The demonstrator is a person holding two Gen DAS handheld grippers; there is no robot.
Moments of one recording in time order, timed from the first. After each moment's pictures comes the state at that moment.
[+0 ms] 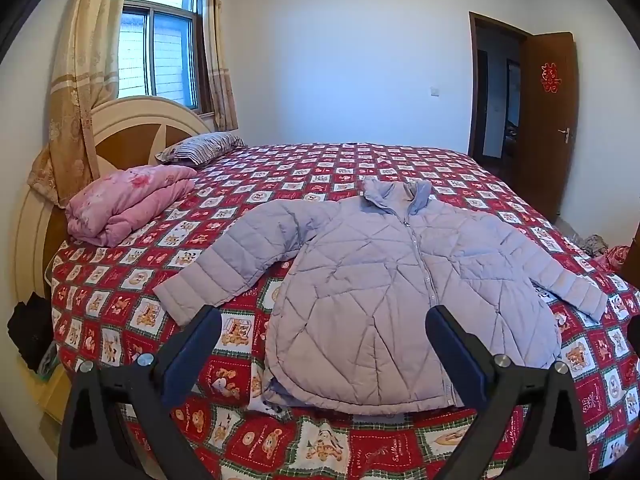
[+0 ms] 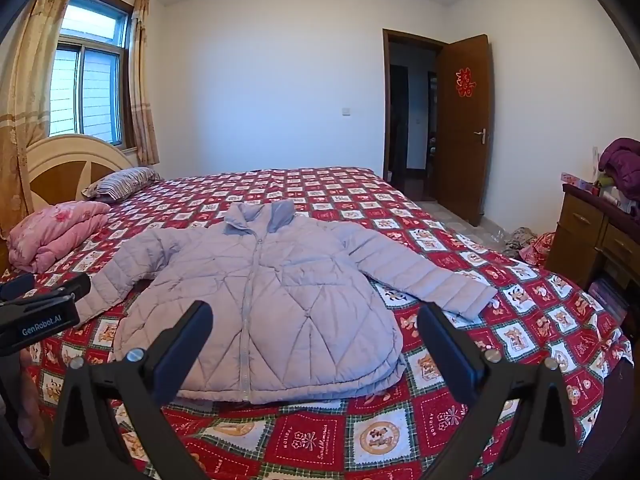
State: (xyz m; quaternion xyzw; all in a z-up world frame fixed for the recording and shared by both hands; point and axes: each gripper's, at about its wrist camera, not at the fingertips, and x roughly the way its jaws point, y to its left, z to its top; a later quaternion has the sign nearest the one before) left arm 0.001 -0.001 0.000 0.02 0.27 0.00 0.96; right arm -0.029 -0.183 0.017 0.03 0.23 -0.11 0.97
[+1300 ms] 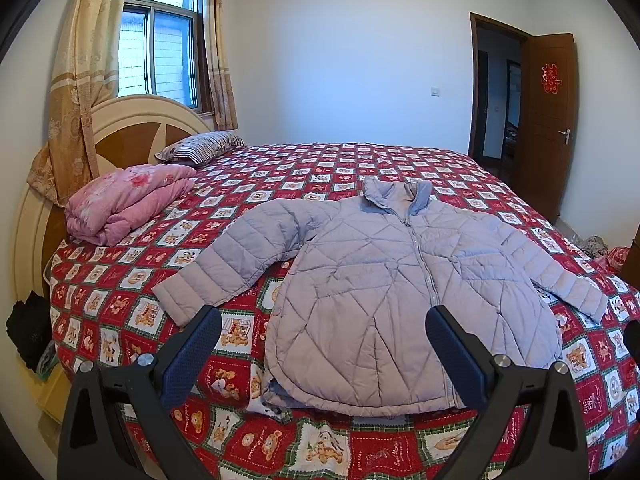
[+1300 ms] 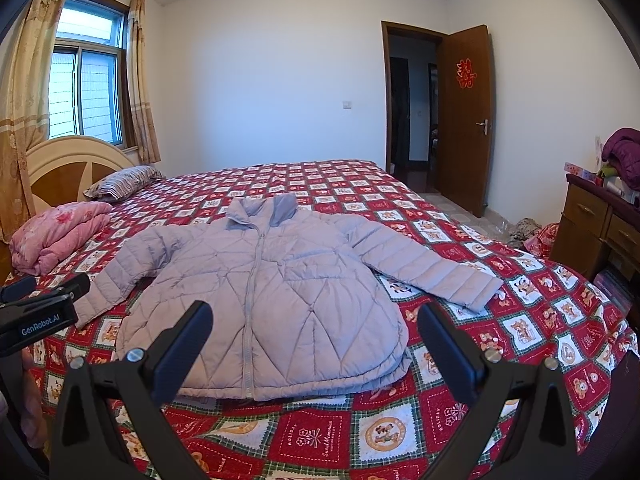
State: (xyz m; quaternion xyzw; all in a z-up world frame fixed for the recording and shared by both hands) left arm 0.003 0.001 -0.004 0.02 0.27 0.00 0.96; right arm -0.027 -0.186 0.009 0.04 0.24 -0.10 0.97
